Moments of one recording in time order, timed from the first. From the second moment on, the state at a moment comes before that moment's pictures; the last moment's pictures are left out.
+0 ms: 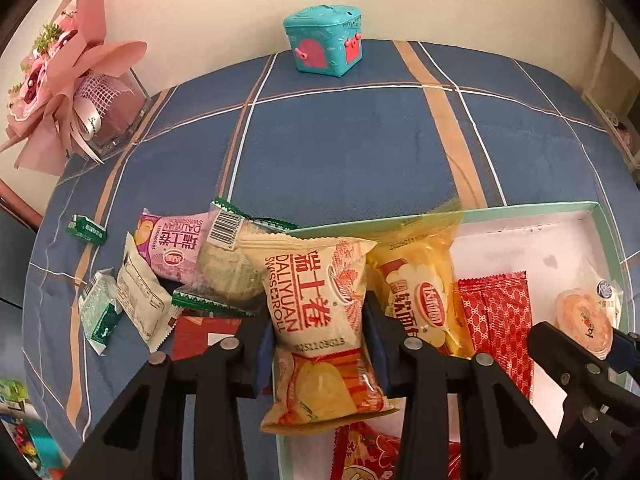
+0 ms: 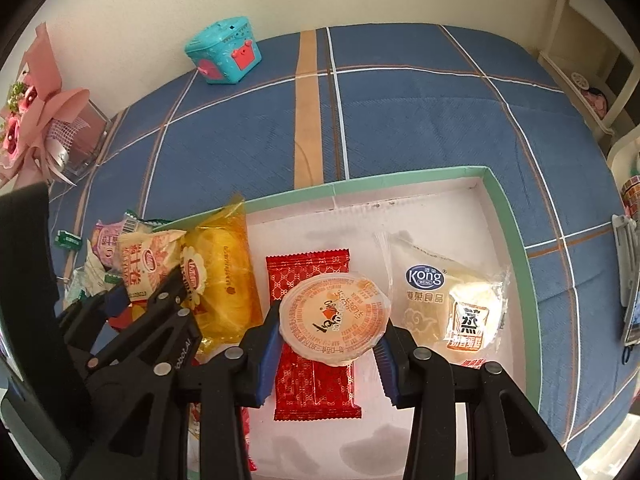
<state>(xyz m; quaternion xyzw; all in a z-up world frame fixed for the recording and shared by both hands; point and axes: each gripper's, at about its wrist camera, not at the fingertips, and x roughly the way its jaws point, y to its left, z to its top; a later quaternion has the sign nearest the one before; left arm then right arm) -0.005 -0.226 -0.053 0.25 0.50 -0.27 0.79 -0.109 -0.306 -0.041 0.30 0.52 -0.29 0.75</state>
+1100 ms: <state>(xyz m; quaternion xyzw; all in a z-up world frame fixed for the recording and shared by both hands) 0.021 -0.171 -0.015 0.12 0.53 -0.23 0.81 -0.117 -0.286 0.033 0.24 0.47 -0.30 0.80</state>
